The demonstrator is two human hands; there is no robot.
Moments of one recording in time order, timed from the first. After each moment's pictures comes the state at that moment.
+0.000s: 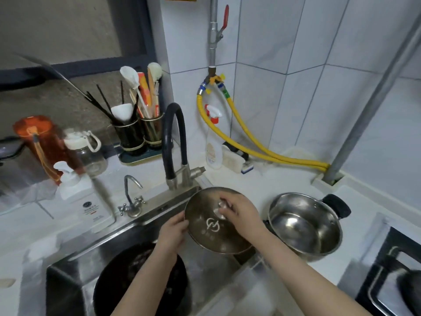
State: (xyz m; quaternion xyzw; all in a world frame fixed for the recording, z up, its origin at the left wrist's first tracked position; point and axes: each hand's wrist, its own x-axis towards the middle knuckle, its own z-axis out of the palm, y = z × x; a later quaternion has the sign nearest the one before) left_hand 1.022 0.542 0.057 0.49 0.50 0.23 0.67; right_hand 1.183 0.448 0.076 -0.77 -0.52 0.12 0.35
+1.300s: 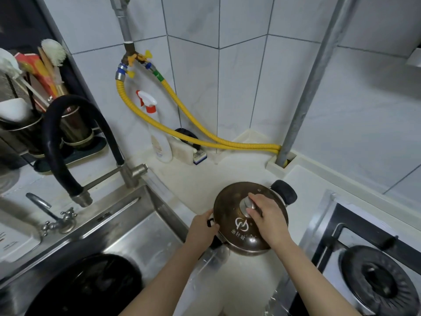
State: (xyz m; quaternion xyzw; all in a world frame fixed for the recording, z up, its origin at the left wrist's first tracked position) left_hand 1.211 0.451 0.010 0.79 0.39 0.01 0.48; right_hand 1.344 0.319 0.009 -0.86 -0.37 0.06 0.34
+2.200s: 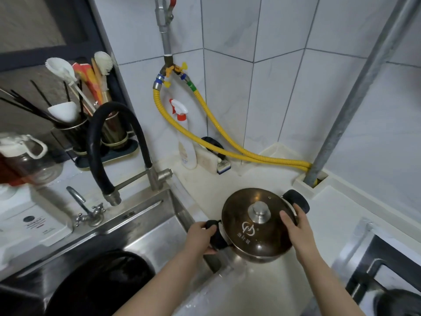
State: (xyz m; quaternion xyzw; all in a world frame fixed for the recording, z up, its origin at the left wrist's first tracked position) left_hand 1.195 0.490 0.012 0.49 0.55 0.09 0.66; right_hand 1.383 0.336 -0.015 -0.78 -0.12 0.24 0.57
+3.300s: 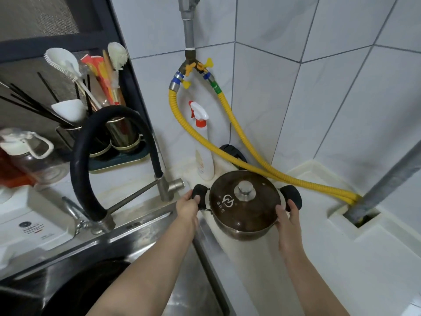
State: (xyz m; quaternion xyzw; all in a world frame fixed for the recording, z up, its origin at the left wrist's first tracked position) left_hand 1.260 0.647 -0.014 0.32 0.57 0.36 0.66; right_hand 1.409 0.473 -0.021 -0.67 -0.09 0.31 0.67
